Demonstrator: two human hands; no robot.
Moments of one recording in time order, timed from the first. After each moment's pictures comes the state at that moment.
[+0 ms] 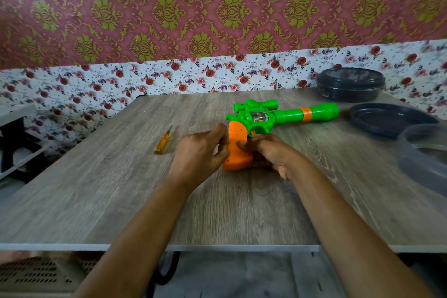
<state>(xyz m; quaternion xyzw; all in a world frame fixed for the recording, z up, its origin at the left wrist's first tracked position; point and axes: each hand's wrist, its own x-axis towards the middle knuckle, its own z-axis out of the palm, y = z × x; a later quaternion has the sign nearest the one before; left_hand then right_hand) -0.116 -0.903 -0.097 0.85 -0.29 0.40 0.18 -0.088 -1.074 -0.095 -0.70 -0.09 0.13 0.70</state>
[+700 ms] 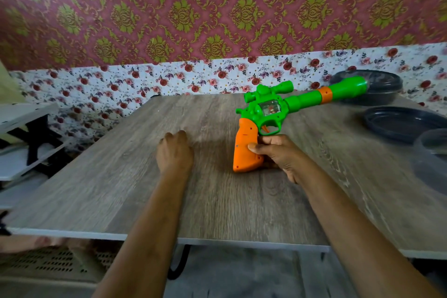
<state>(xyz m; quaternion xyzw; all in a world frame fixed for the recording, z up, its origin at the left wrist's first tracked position) -0.105 -0.863 -0.097 0.95 0.19 0.20 0.15 -0.098 -1.070 -0.092 -0.71 -0.09 0.09 0.69</state>
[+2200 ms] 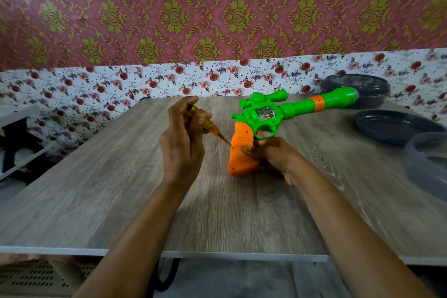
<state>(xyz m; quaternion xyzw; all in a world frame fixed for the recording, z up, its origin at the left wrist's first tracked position) -0.128 -0.901 -0.076 0.70 -0.22 0.53 0.42 -0.088 -1.074 -0.095 -0.69 -0.07 0.10 0.71</state>
